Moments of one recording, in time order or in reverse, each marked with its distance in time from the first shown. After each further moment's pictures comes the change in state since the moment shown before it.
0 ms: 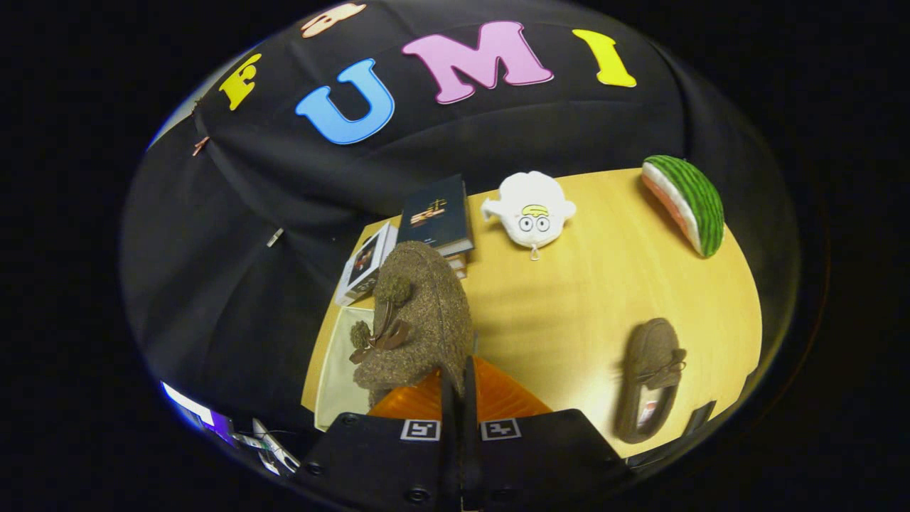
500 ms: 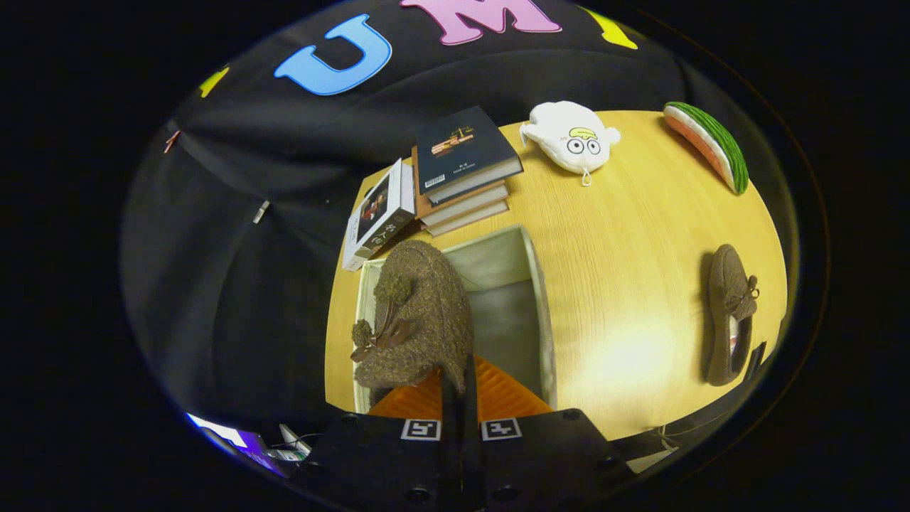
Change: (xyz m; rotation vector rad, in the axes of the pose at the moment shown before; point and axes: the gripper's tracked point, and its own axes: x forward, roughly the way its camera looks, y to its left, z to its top) arm 0.087 0.070 -0.076 0.100 0.193 -0.090
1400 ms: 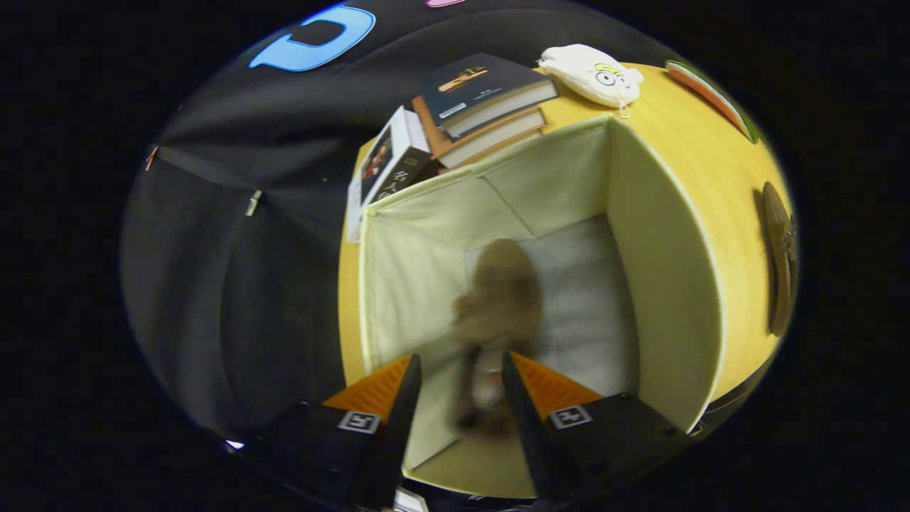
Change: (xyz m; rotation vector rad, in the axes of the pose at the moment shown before) arm 0.055 0.070 -0.051 0.090 0.144 0.112
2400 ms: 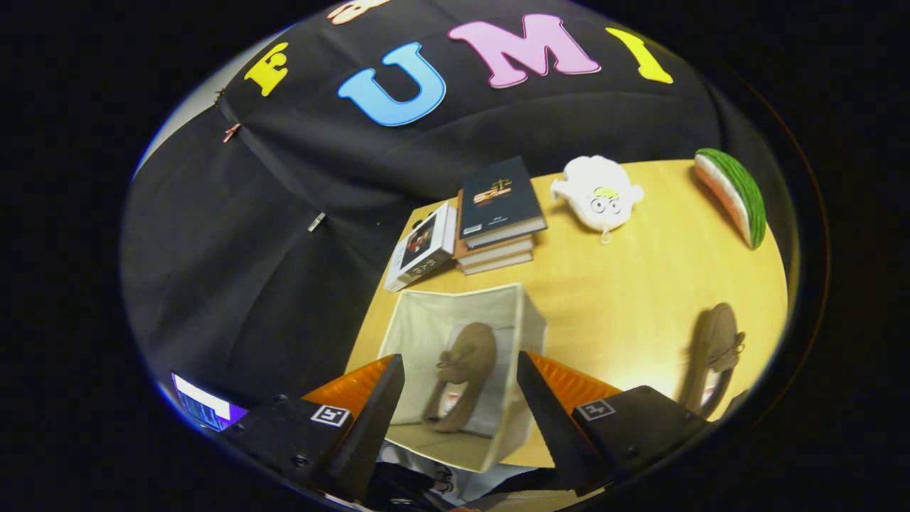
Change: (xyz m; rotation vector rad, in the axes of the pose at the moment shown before) arm -0.176 -0.087 0.092 -0.262 -0.355 0.065
